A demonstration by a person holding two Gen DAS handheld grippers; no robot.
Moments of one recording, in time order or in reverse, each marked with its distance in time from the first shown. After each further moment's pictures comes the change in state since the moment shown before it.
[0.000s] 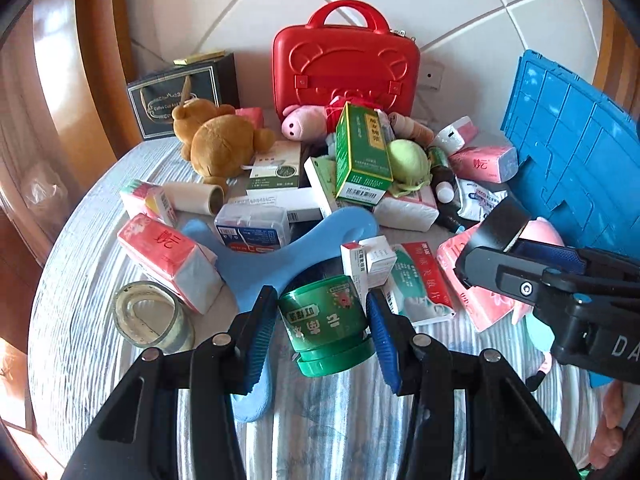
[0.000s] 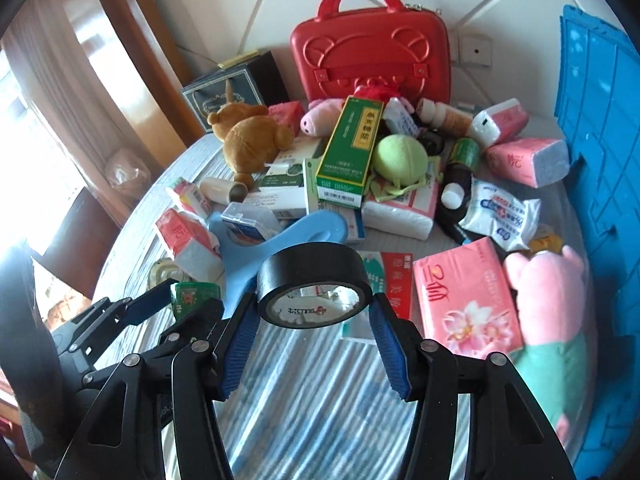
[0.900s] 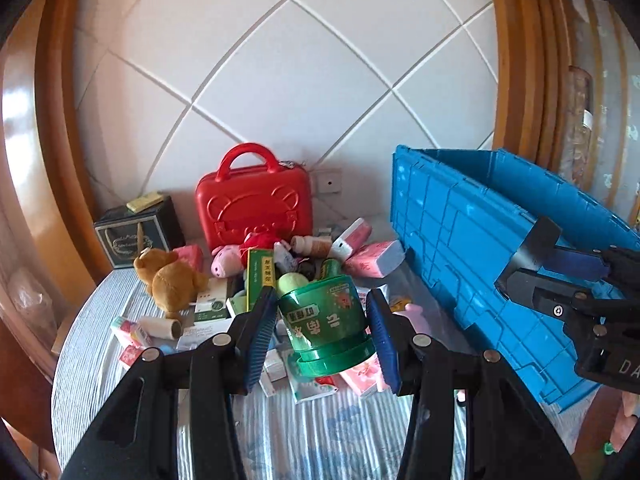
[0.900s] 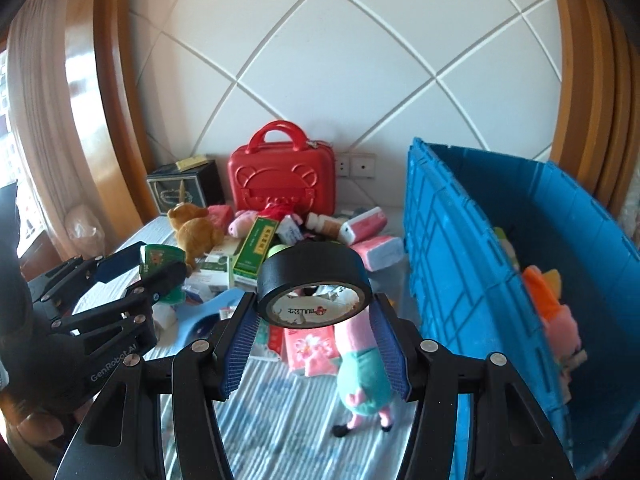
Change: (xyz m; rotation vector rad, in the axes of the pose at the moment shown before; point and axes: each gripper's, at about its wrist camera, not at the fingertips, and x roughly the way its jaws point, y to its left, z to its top) left arm -0.166 -0.126 0.062 0.210 -0.307 -0.150; right arm -0.242 -0.030 -0.013 -0.022 -0.303 -0.288
